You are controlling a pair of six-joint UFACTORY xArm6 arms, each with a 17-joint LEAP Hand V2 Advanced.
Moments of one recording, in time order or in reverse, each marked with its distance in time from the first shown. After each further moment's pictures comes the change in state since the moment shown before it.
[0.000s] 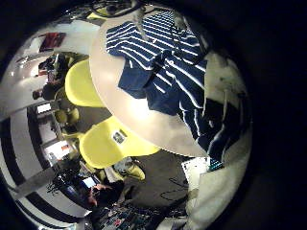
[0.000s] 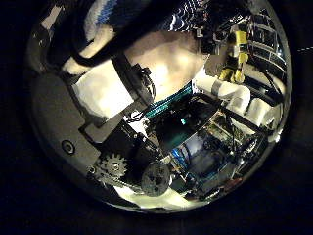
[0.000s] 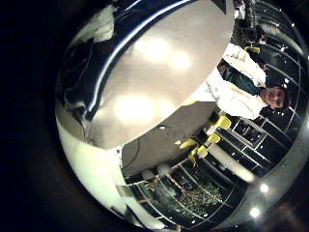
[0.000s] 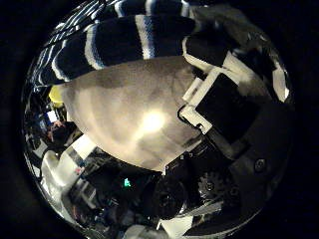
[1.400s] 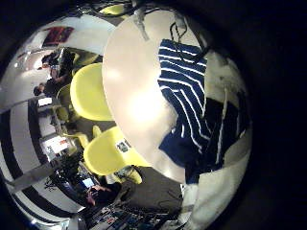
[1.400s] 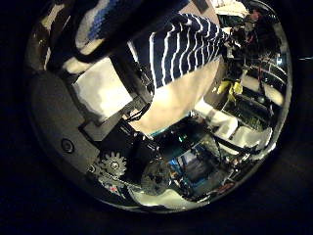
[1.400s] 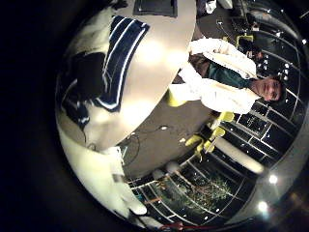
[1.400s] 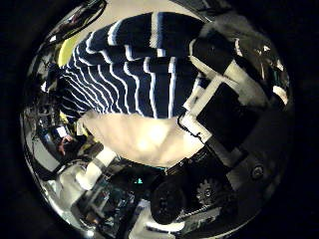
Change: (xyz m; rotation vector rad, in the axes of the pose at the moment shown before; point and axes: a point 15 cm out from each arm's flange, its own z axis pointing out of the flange) left arm -0.082 -0.183 0.000 0.030 0.001 -0.147; right arm 0.090 -0.109 -0.076 -0.003 -0.052 0.117
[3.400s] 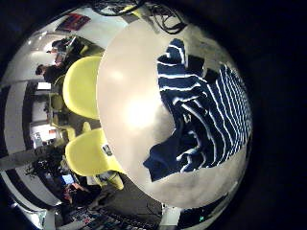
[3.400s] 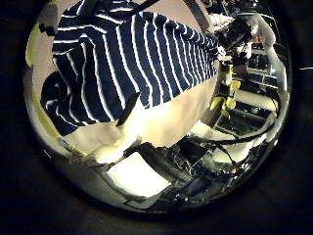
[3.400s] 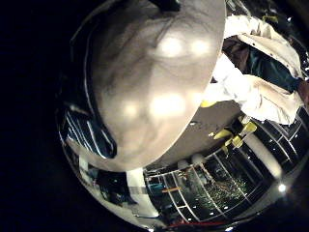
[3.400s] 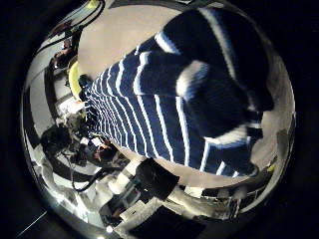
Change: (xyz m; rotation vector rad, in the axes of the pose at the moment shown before) left arm 0.005 0.034 0.007 0.136 0.112 -0.096; right arm 0.055 -0.051 0.089 -0.092 -0.376 0.109
